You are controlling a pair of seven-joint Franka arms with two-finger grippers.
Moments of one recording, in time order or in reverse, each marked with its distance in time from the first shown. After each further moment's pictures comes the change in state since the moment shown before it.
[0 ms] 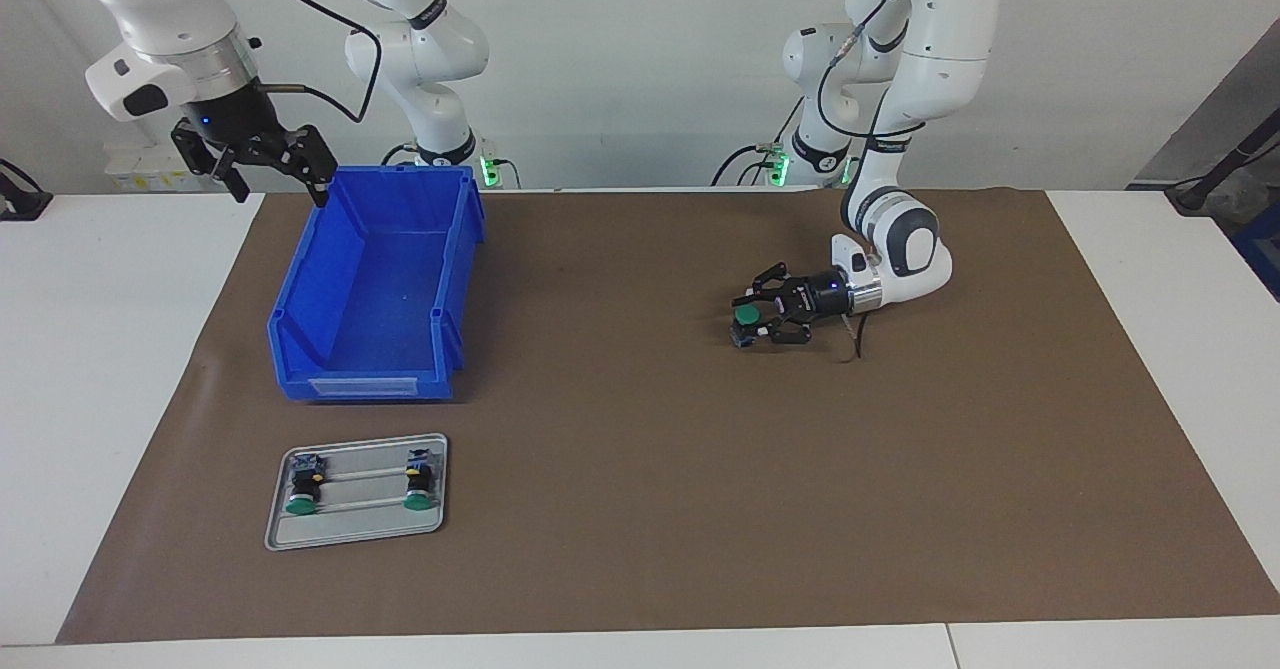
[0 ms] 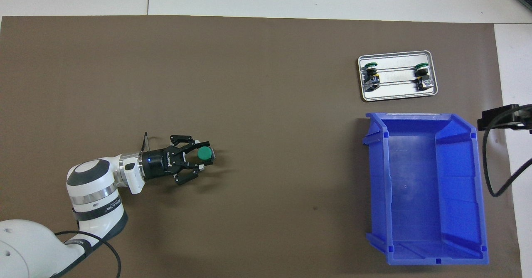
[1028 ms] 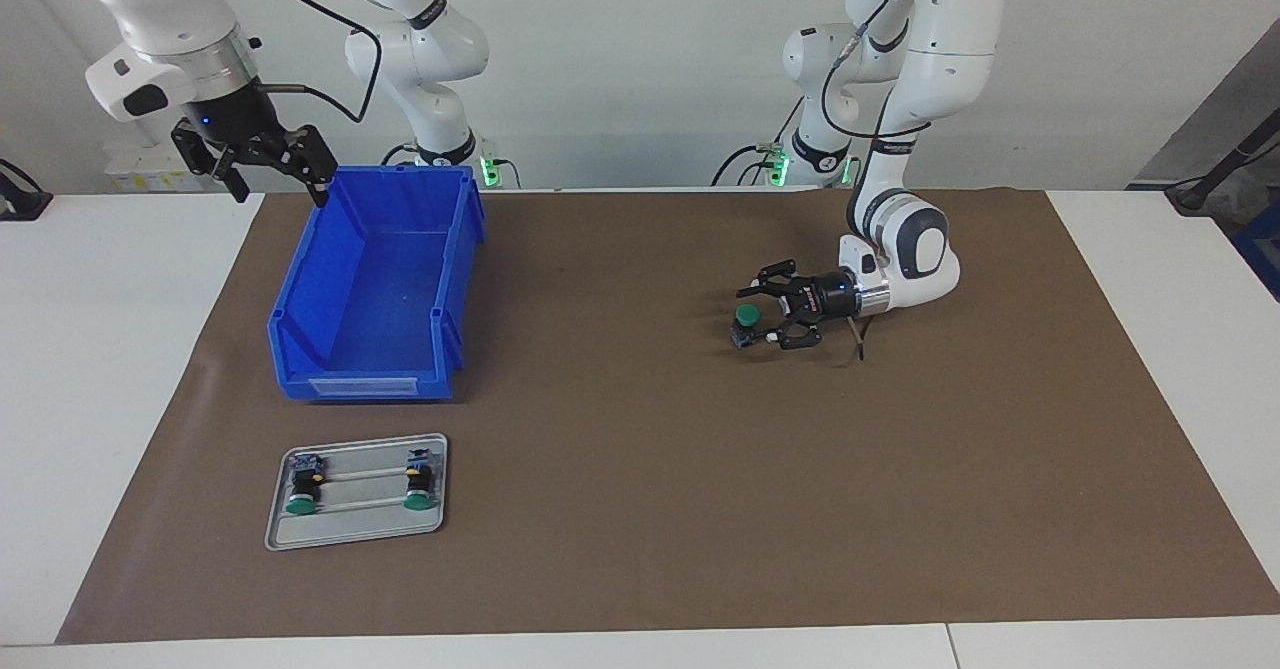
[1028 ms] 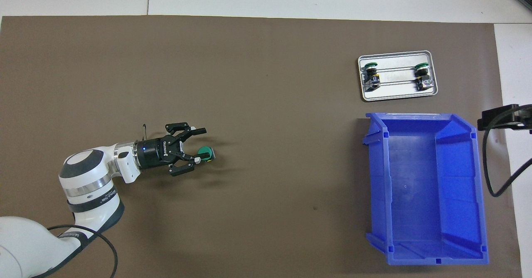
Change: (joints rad) left arm 0.007 -0.005 0.008 0.084 -0.007 -0.075 -0.118; right arm 0.000 0.000 0.000 0.000 0.000 0.000 0.000
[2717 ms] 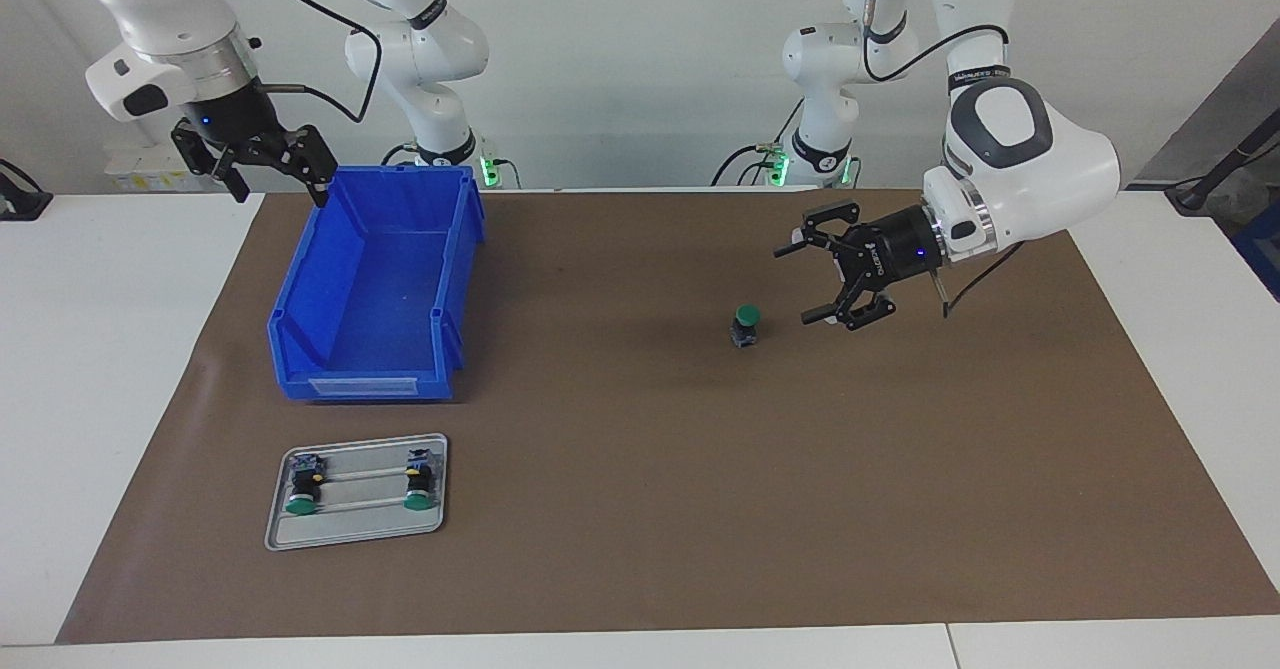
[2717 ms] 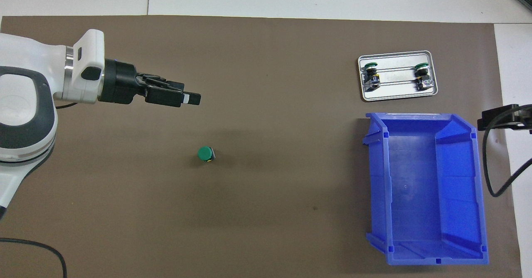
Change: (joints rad) left arm -0.107 -0.173 -0.043 0.569 0.874 0.208 -1.804; right arm 0.000 0.000 0.000 0.000 0.000 0.000 0.000
